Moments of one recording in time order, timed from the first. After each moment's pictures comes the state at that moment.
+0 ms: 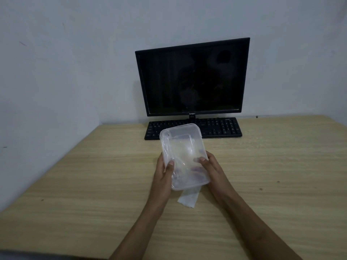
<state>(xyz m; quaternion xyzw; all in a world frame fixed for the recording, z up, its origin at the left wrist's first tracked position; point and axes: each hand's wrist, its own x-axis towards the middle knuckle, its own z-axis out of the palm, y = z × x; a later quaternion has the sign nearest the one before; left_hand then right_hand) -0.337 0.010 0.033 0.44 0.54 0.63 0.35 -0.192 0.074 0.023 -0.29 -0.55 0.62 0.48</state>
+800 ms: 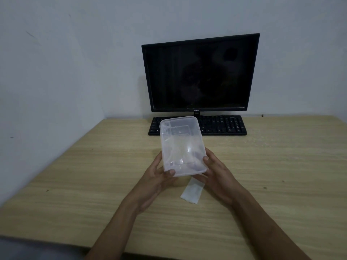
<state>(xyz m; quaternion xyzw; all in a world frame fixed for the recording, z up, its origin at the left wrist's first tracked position) -0.384 -0.011 0.037 0.46 0.42 0.56 0.55 -0.186 0.075 0.025 -0.19 -0.52 0.74 0.39</state>
